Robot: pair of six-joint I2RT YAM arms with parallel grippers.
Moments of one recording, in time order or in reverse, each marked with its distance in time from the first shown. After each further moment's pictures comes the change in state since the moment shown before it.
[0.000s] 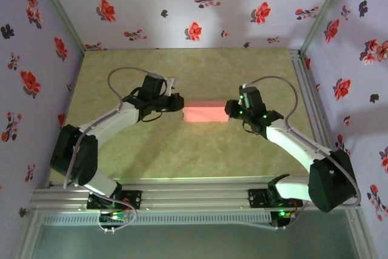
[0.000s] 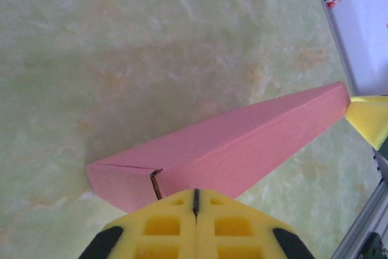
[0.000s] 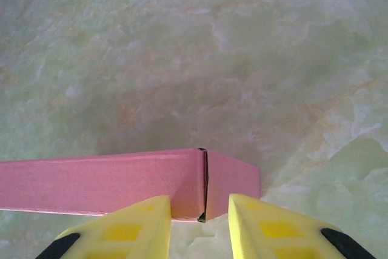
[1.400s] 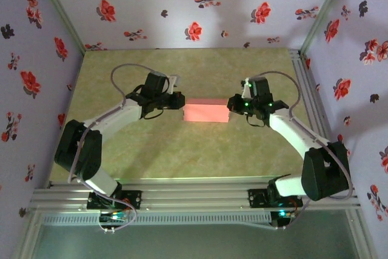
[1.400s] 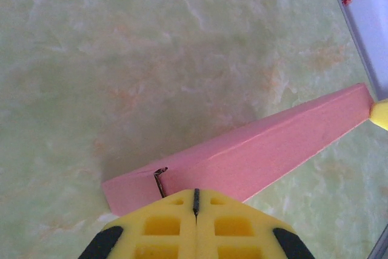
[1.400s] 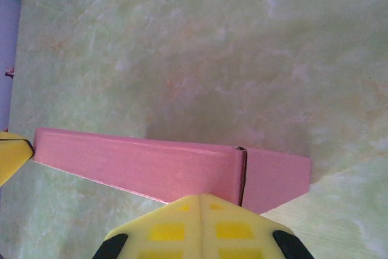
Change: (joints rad) left arm -0.006 0.058 0.046 0.001 -0.043 0.061; right arm -0.150 0.093 0.106 -0.076 -0.369 -0.010
